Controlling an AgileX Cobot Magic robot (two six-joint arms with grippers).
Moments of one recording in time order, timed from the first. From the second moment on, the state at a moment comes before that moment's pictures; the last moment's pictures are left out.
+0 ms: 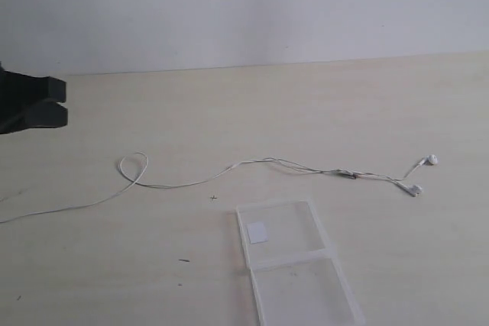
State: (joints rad) left arm 0.03 1.43 -0.86 -0.78 0.50 0.60; right arm 0.25 0.01 -0.01 0.00 0.27 0.09
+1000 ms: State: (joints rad) left arm -0.13 2.01 -1.17 -0.77 0.36 0.55; right arm 0.25 0.01 -0.01 0.00 0.27 0.09
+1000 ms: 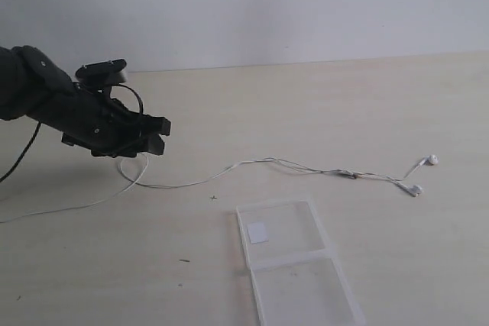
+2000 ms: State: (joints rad) left arm -0.22 2.08 -1.17 -0.73 0.20 0.56; right arm 0.25 0.01 -0.01 0.00 0.27 0.09
